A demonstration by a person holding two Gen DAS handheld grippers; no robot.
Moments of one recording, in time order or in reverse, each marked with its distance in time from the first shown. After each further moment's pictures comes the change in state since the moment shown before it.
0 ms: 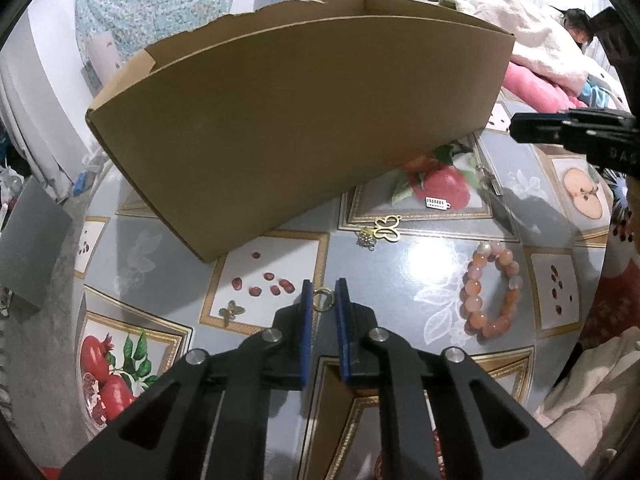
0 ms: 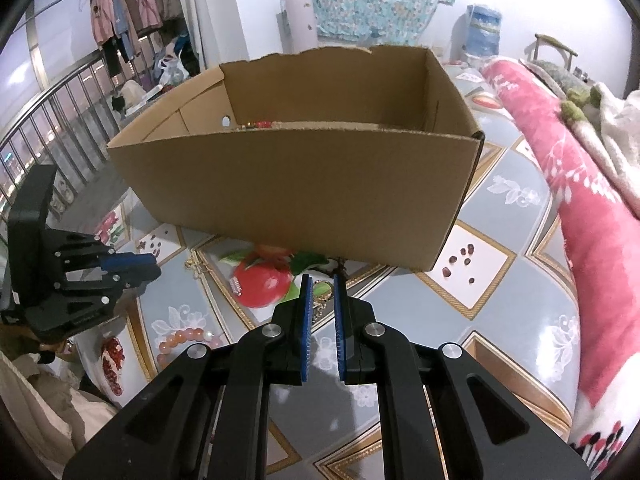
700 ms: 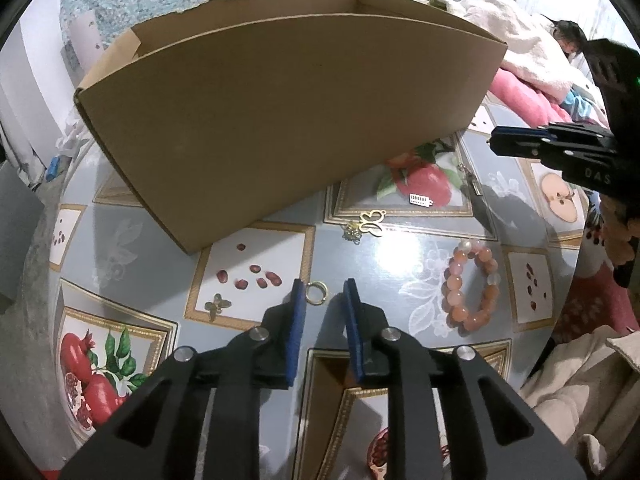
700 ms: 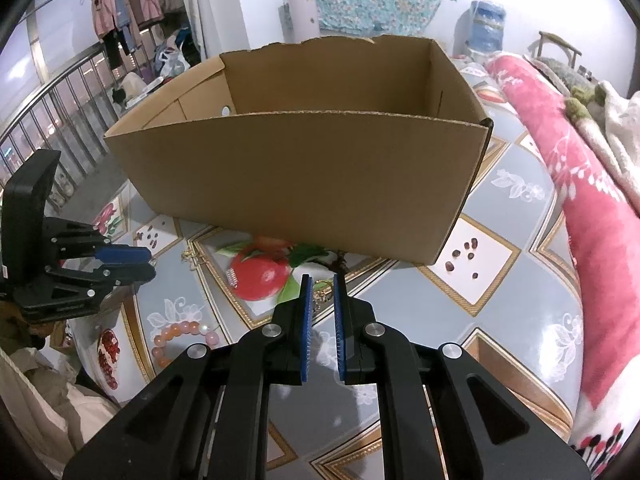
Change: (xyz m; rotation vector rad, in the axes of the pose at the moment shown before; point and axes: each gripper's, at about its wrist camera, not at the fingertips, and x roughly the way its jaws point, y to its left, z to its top) left arm 0.000 0.018 0.004 -0.023 0.047 -0.122; right arm 0.013 -0.001 0.000 -0.009 0.042 0.010
